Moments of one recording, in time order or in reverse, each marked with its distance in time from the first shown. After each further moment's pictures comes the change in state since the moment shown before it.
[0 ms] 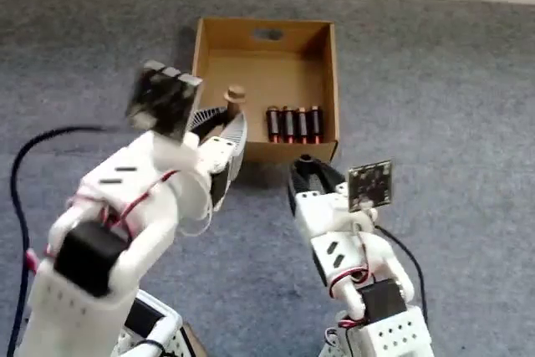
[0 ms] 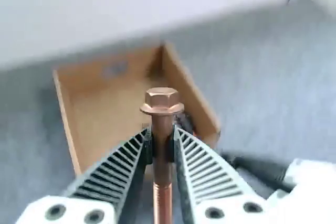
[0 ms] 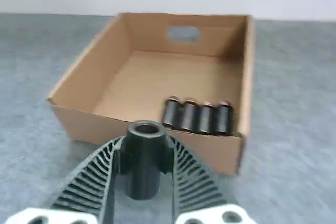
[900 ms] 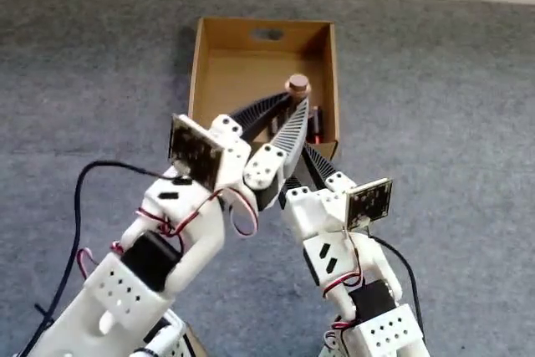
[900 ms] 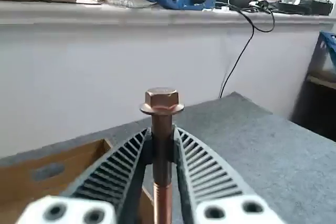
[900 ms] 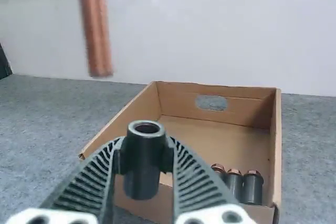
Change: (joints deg) left arm 10.5 -2.6 27.6 -48.0 1.7; right arm -2.9 0.1 6.6 -22.5 0.0
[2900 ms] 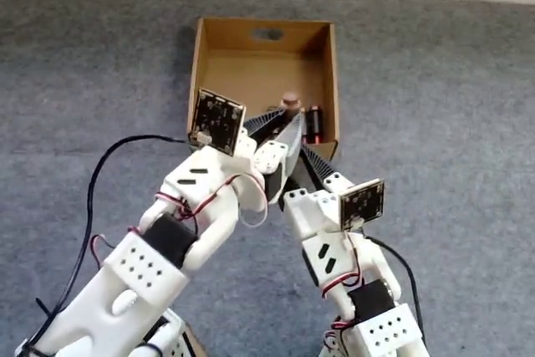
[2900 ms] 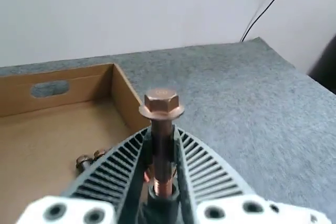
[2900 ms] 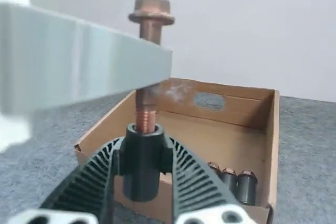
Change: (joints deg) left arm -3.3 7.4 1.5 6.8 7.3; right arm 0.4 0.1 0.4 0.0 3.6
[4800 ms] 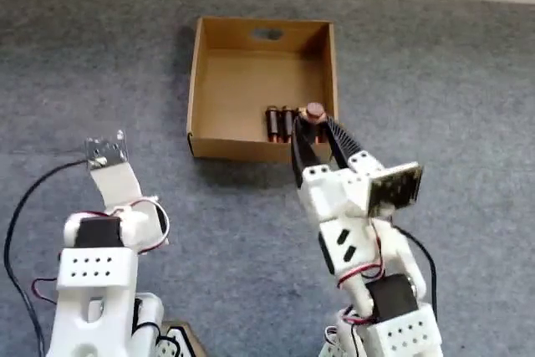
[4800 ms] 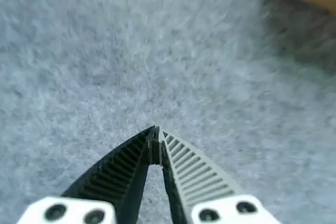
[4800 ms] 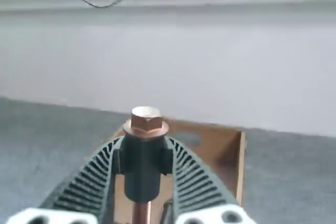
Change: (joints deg) left arm -39.3 -5.0 15.1 46.9 0.2; right arm 5.6 7.4 -21.4 11.6 0.1
